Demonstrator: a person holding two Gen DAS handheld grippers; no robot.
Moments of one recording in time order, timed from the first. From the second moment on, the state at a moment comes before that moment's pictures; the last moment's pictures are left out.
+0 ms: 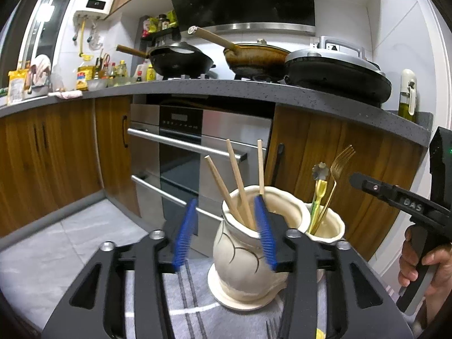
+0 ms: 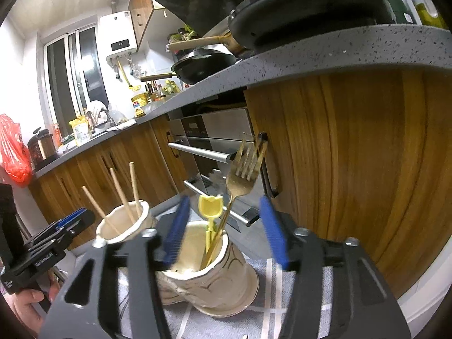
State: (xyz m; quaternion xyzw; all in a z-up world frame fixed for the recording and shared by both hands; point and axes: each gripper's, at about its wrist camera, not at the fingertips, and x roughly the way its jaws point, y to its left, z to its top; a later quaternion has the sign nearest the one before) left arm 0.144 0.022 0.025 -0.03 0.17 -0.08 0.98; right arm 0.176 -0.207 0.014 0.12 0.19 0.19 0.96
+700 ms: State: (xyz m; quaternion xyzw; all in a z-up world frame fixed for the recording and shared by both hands) left arm 0.073 0.026 0.016 0.00 0.23 -0.06 0.97; right arm 0.090 -0.213 -0.010 0.03 0.25 0.18 0.95
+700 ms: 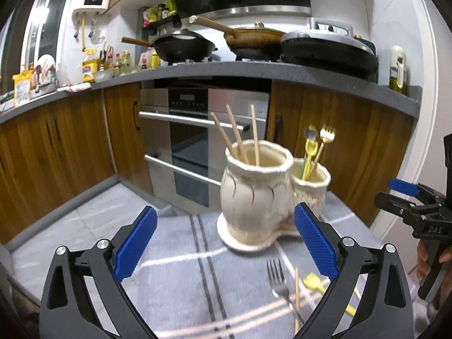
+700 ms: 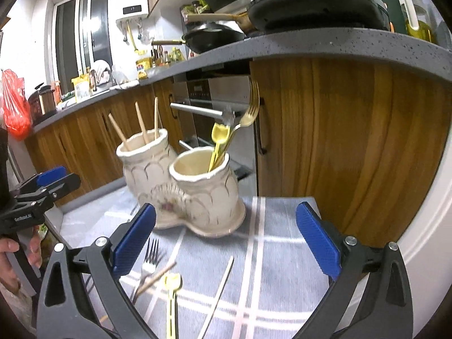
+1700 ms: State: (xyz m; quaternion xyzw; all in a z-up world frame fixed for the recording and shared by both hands) left arm 0.013 0.066 -0.041 -0.04 0.32 -0.03 0.95; right arm 0.058 -0.090 -0.092 -0.09 0.40 0.21 0.89
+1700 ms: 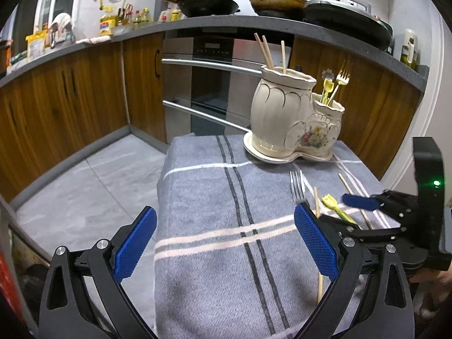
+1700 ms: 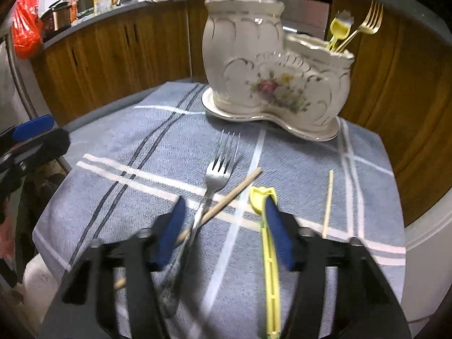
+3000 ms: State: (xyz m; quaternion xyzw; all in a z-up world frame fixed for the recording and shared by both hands) left arm 0.009 0.066 -0.038 -0.07 0.31 -0.05 0.95; right arm 0.069 -0.058 -0.101 -0.12 0.44 0.21 0.87
